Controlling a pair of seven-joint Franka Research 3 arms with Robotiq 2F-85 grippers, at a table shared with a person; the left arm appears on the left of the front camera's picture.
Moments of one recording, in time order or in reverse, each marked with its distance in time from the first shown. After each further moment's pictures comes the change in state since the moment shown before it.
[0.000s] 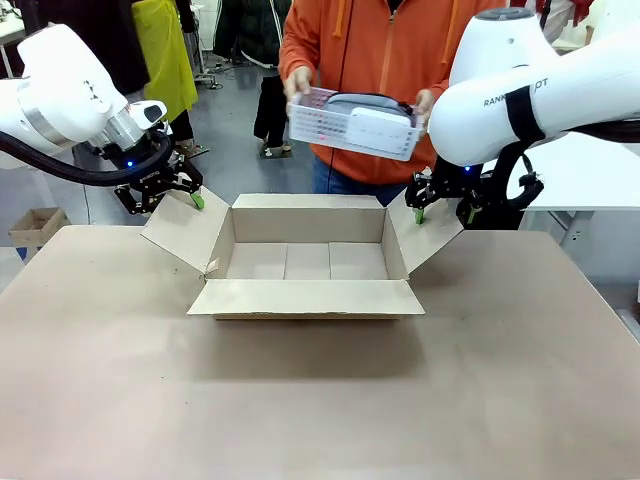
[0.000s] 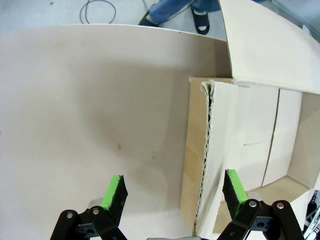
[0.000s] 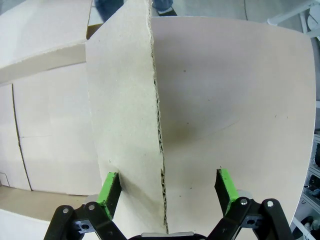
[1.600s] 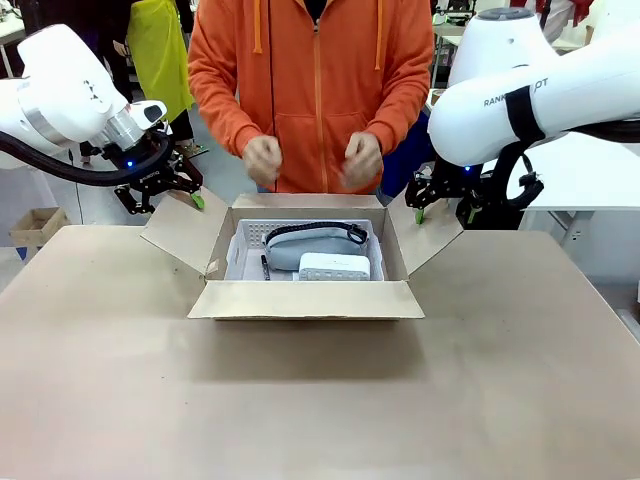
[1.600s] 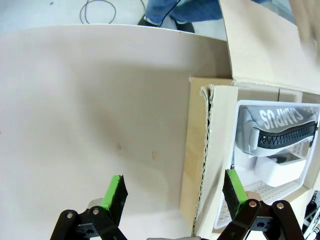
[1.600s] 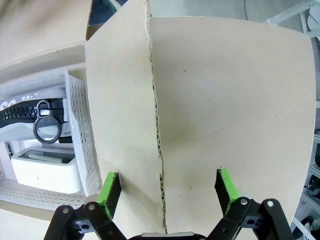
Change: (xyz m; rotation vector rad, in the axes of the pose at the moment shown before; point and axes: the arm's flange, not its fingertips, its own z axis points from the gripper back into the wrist) left arm 0.000 0.000 0.000 0.000 0.000 0.000; right arm 0.000 0.000 0.000 0.000 0.000 0.000
